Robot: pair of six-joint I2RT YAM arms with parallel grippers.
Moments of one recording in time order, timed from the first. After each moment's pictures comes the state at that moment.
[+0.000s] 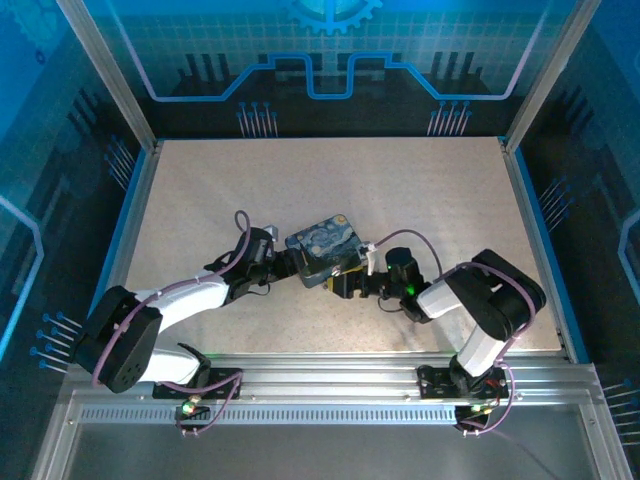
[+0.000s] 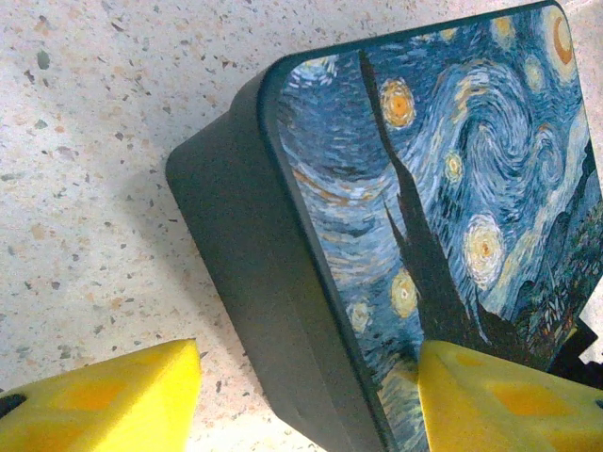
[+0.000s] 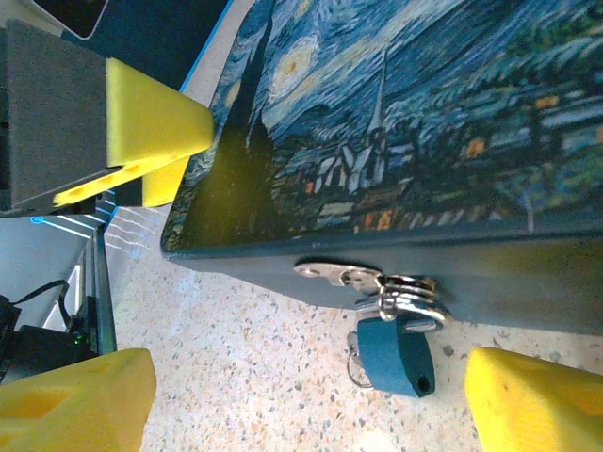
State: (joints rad) left arm -0.49 1.35 0.56 0.03 0.16 -0.82; right arm 0.59 1.70 0.37 0.89 -0.55 0.60
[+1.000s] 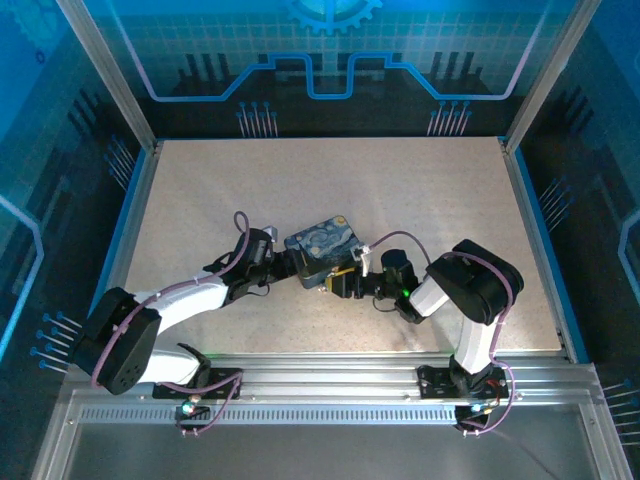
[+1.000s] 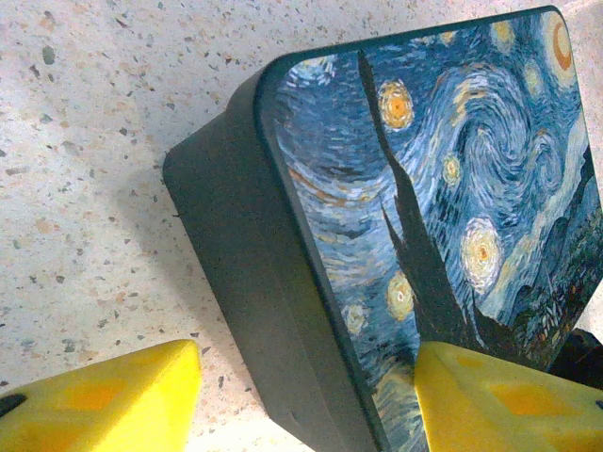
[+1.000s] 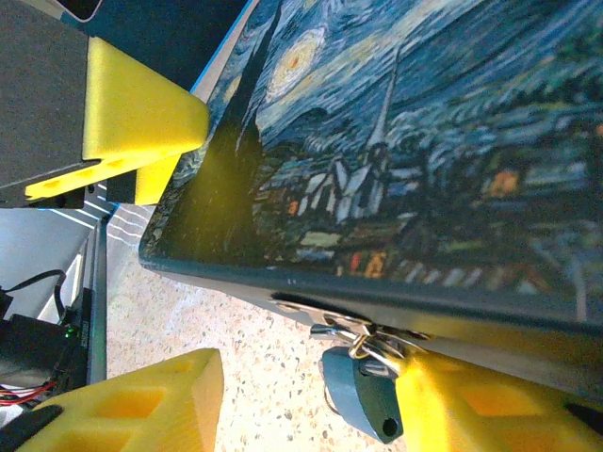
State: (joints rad) left arm -0.49 1.35 0.55 0.03 0.16 -0.83; right arm 0.60 1.83 0.39 1.06 -0.58 0.58
